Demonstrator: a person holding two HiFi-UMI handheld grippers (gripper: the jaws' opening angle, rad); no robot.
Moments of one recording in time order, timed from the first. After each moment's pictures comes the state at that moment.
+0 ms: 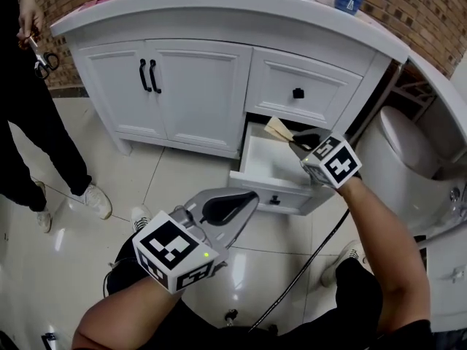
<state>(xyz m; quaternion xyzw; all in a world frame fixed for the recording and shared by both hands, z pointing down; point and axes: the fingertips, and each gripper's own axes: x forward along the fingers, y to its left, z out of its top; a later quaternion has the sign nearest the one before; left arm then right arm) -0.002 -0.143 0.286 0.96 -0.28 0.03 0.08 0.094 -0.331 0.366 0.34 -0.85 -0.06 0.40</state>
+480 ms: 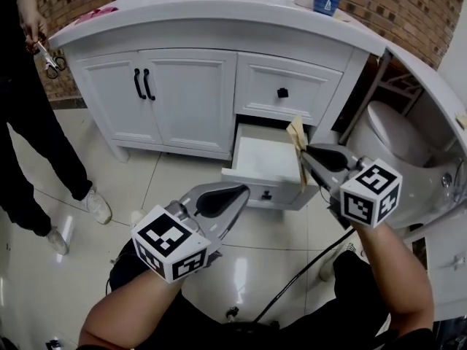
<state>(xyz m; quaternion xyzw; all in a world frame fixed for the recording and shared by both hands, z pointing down) 0.003 -0.132 0.278 0.96 -0.27 0.03 0.07 0.106 -0.206 0.259 0.37 -0.91 0.00 0.17</state>
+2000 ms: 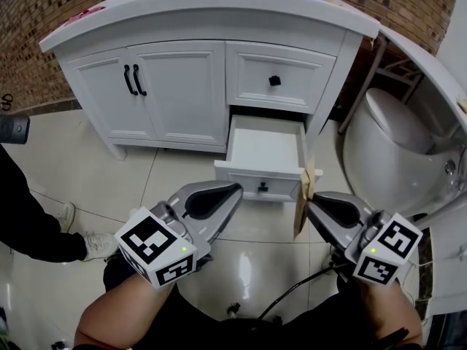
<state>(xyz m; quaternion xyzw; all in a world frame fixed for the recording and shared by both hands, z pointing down) 0.009 -0.116 0.276 0.96 -0.27 0.03 0.06 0.111 -0.091 0.271 0.35 -0.93 0.10 0.08</state>
